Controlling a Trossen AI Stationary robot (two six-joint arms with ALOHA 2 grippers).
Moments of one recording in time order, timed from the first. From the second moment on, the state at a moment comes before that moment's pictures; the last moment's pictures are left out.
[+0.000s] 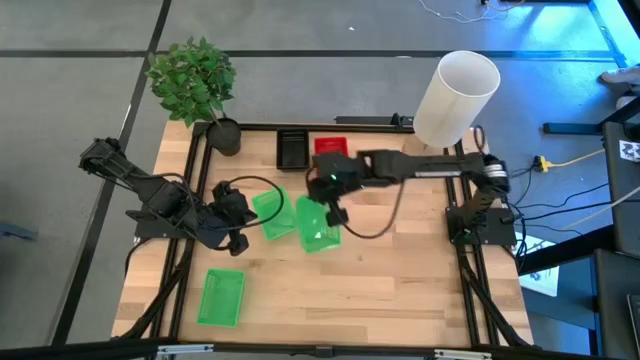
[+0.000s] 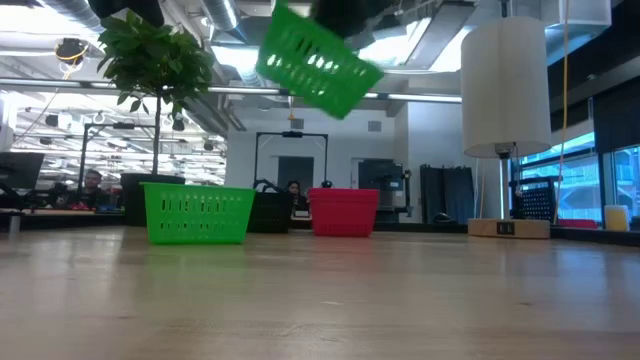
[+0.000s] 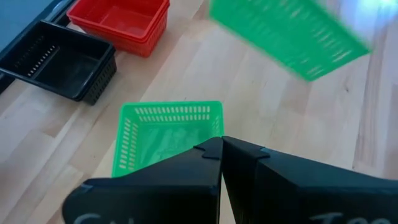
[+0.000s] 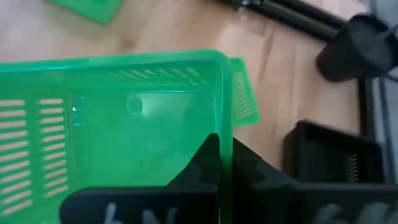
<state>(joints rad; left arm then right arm) -0.53 1.06 1.07 -0.92 -0.62 -0.78 0.00 1.81 1.69 -0.68 -0.02 -0.35</state>
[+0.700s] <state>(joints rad) -0.53 0.92 1.07 -0.94 -0.78 -0.78 -0.13 2.35 2.23 -0.62 -0.25 -0.59</state>
